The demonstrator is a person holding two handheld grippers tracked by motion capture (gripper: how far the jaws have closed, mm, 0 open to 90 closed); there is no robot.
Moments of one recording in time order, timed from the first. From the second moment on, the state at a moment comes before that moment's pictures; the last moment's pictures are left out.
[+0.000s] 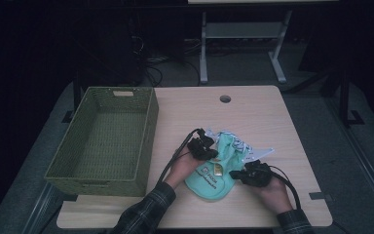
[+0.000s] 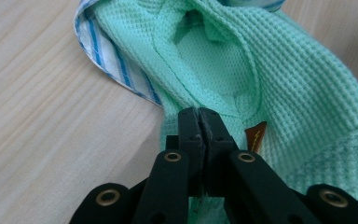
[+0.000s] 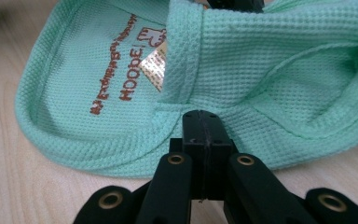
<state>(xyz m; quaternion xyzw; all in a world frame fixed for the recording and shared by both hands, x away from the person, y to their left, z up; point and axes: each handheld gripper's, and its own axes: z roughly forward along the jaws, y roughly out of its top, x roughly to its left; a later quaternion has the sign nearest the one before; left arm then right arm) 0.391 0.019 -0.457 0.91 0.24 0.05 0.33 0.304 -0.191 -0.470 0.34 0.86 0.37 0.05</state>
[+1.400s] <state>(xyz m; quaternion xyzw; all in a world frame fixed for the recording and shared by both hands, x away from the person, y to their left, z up) 0.385 0.074 -0.451 0.90 0.28 0.07 0.32 0.290 -0.191 -0.464 0.32 0.87 0.38 0.06</state>
